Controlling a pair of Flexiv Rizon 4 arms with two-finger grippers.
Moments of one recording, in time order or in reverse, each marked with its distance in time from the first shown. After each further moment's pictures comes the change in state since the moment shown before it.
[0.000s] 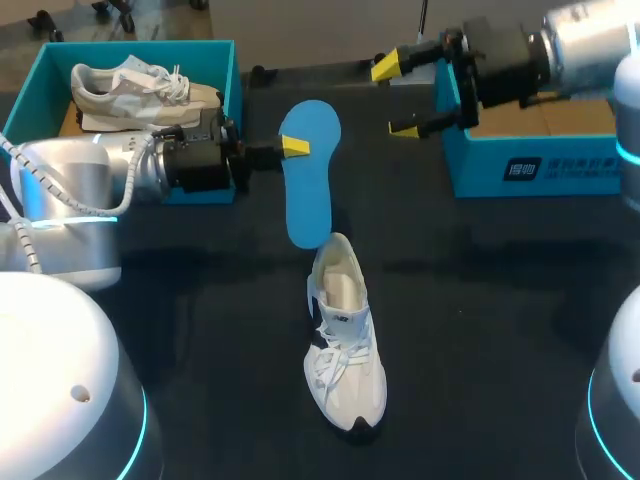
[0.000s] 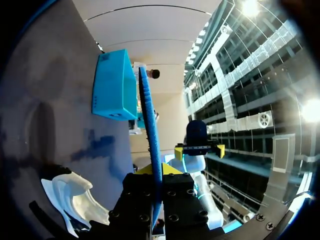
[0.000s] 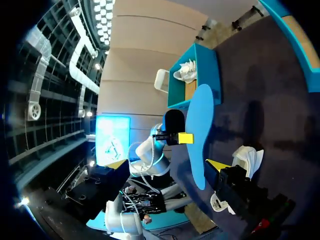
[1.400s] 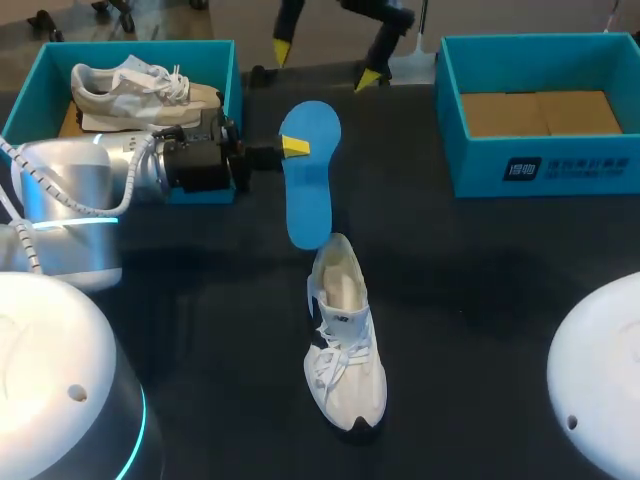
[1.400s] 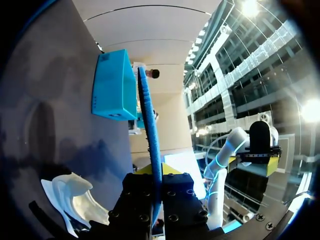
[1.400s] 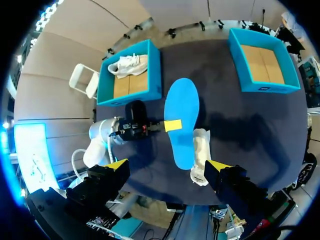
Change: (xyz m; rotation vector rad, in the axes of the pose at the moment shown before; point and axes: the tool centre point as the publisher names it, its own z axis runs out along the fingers) left arm -0.001 0.000 0.000 0.000 0.001 0.000; right arm 0.082 -0.023 0.059 0.000 -0.896 0.105
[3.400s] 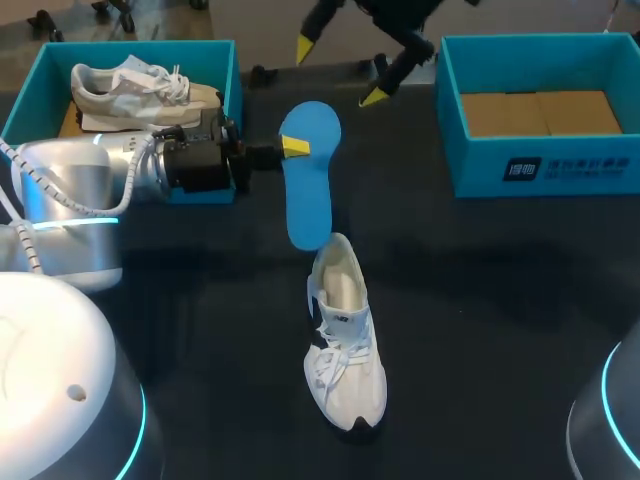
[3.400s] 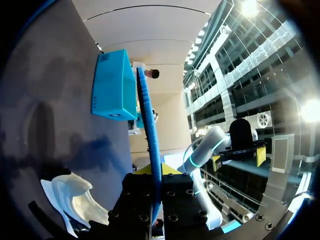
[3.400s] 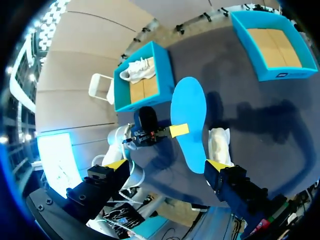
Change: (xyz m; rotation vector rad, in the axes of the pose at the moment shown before) left arm 0.000 0.000 0.000 0.000 0.000 0.000; right arm -0.024 0.016 0.012 0.023 0.309 0.087
